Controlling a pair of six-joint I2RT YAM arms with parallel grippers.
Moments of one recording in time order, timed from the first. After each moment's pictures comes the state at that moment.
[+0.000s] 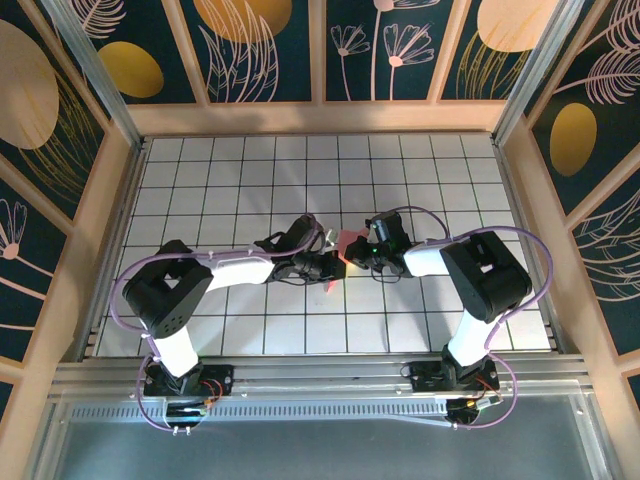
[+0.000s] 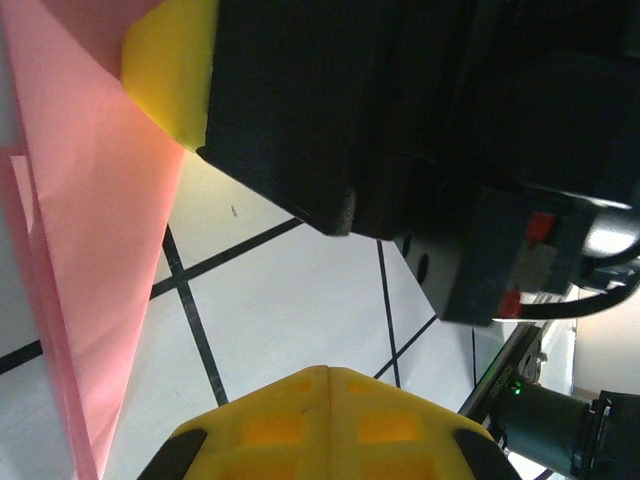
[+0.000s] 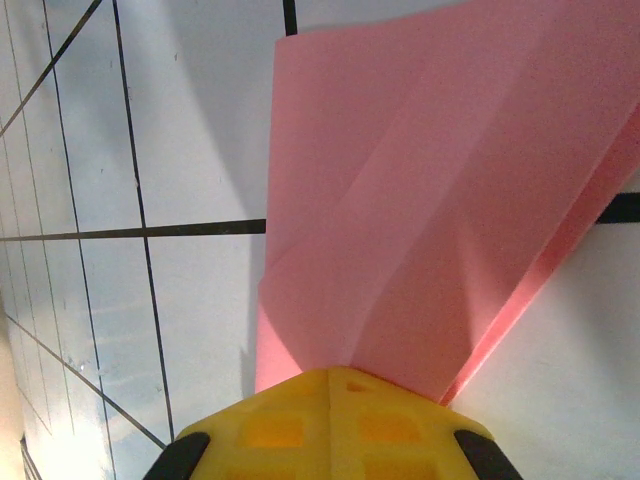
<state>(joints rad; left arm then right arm) -0.80 1.77 0.93 0.02 0.49 -0.88 0.50 1.75 0.68 0.23 -0.41 0.83</state>
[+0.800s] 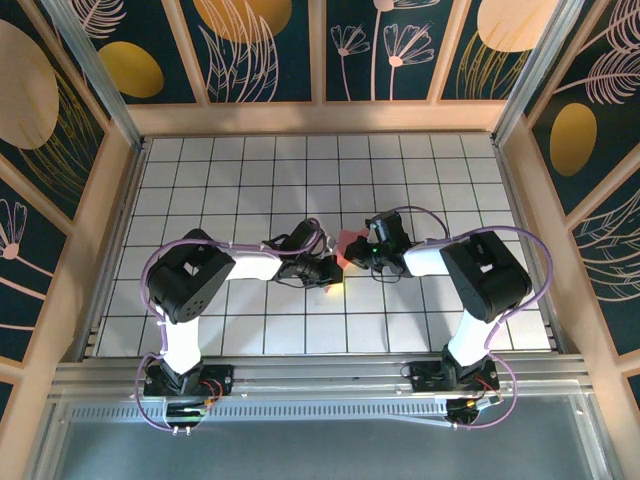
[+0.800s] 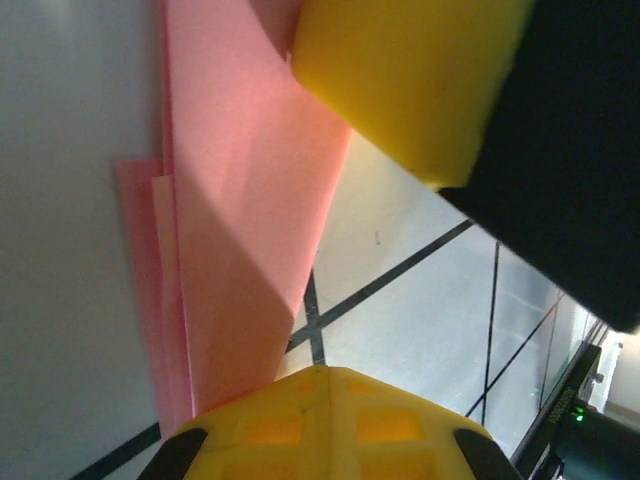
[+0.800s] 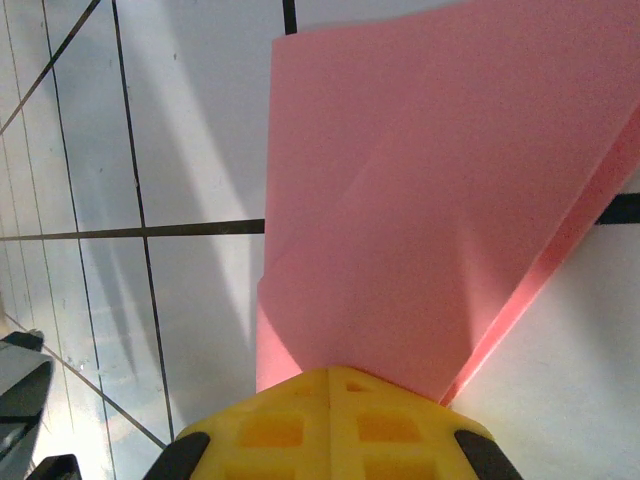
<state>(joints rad) -0.77 1.91 0.95 0.04 0.52 -0.87 0.50 1.75 0.68 0.23 -0.42 0.83</state>
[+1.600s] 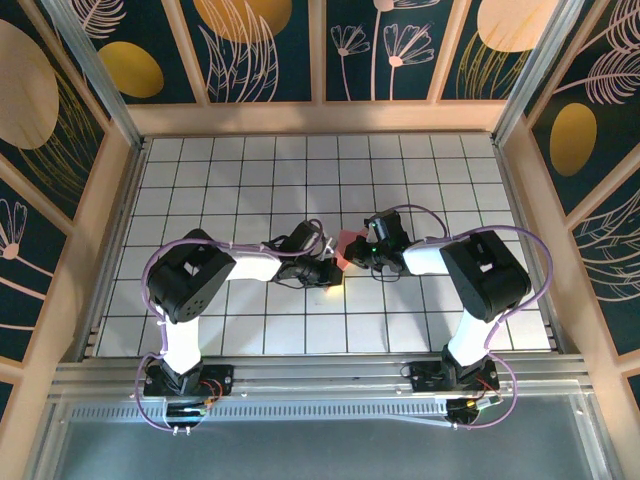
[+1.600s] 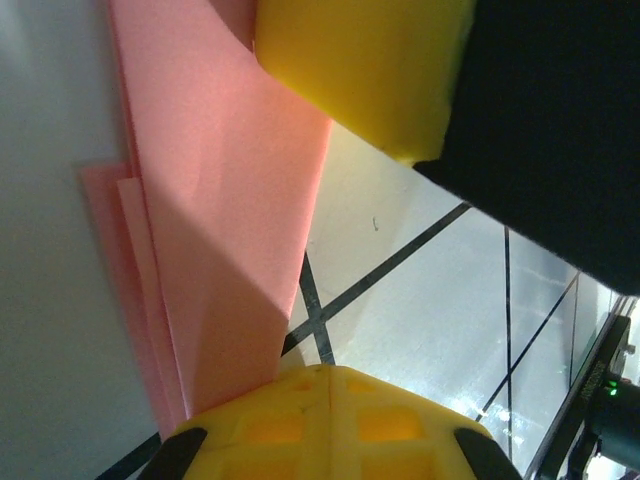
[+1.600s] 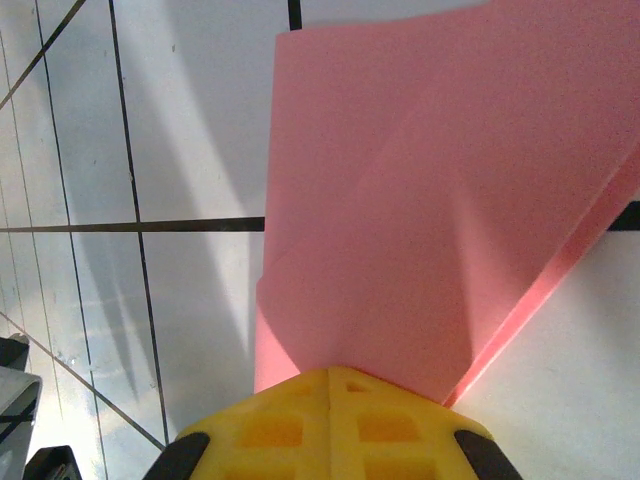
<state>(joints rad) -0.77 1.91 0.93 0.05 0.53 -0.76 0.50 1.75 0.70 0.19 -0.41 0.80</state>
